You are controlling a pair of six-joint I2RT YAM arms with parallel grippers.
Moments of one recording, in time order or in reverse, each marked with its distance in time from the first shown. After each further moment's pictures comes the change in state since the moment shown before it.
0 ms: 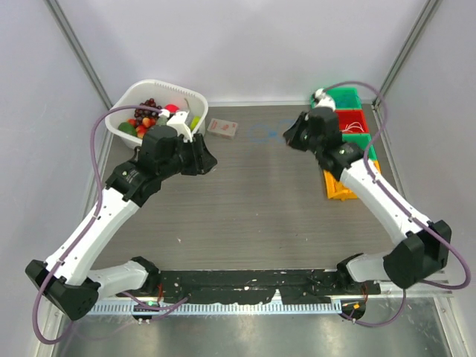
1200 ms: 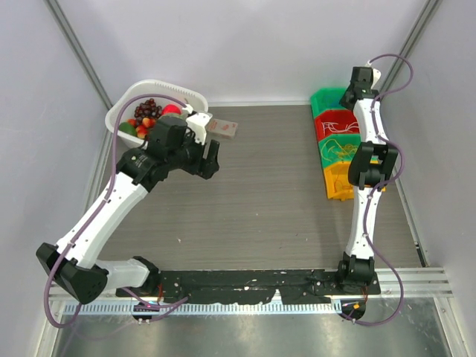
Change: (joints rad) left arm 0.019 0.127 0.121 -0.152 0.057 0.393; right arm -0.597 1.216 1.284 -0.270 0.091 -0.187
